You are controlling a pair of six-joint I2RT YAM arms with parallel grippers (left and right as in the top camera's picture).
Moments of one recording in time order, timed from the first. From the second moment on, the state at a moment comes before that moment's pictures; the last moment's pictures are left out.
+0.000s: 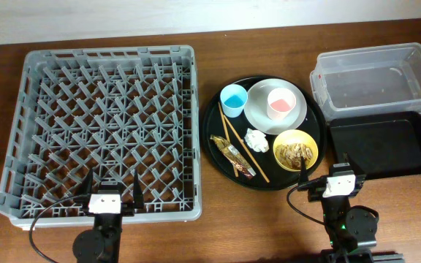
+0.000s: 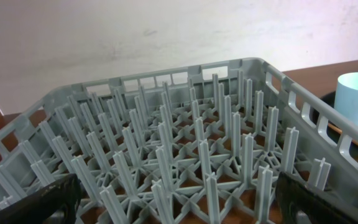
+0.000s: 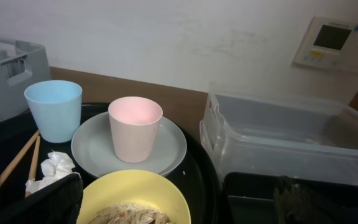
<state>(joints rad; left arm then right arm) -0.03 0.01 0.01 -0.07 0.00 0.14 0.02 0.02 0.01 -0.07 0.02 -0.16</state>
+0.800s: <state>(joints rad) -0.03 0.22 0.64 -0.40 0.26 0.12 0.02 0.02 0.01 -0.07 0.02 -0.16</state>
